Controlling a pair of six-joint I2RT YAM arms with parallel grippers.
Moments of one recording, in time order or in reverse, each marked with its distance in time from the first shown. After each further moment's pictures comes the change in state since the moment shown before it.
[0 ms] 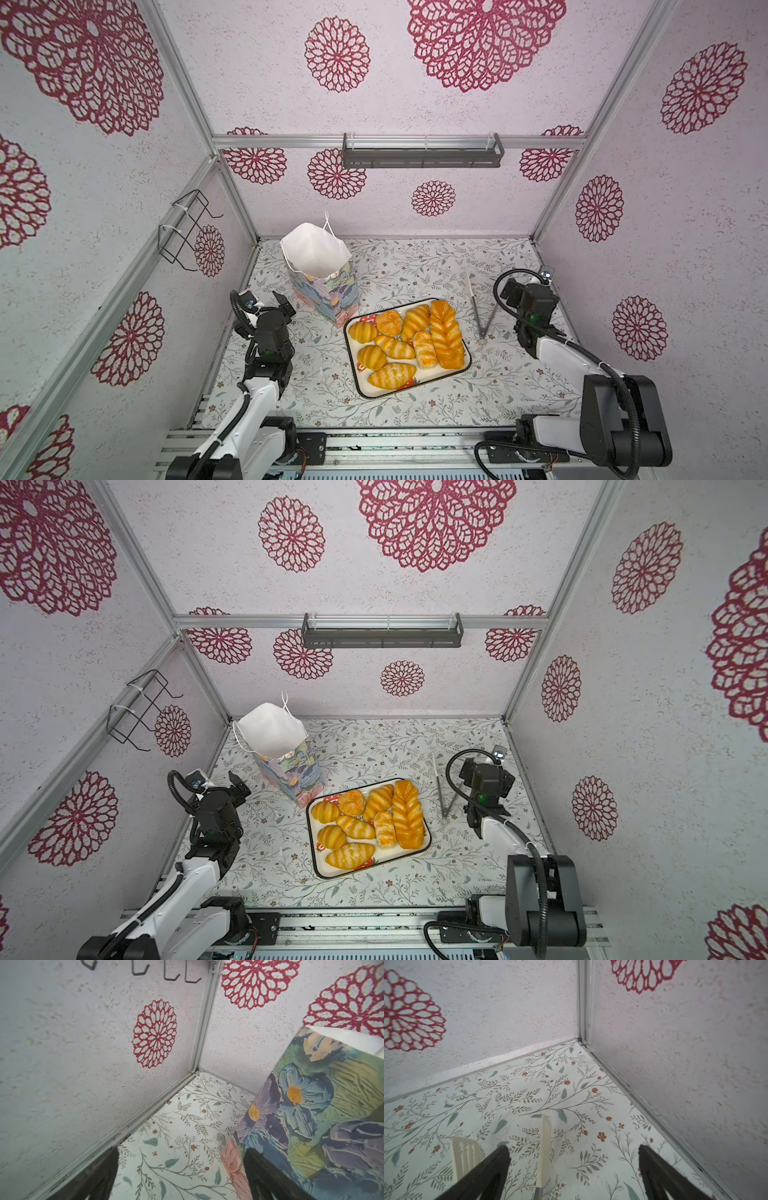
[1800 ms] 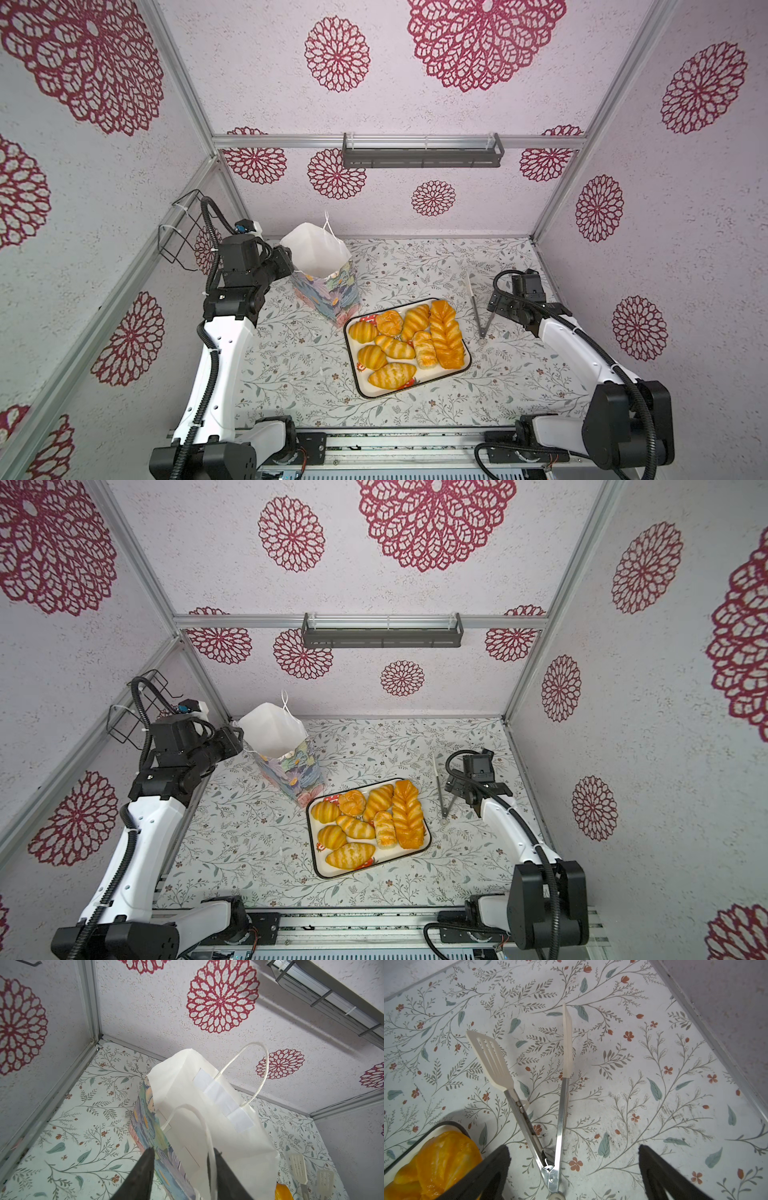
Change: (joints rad) left arm 0.123 0.302 0.914 -0.854 0.776 -0.050; right arm 0.079 -0.008 0.201 -0.718 -0.242 0.167
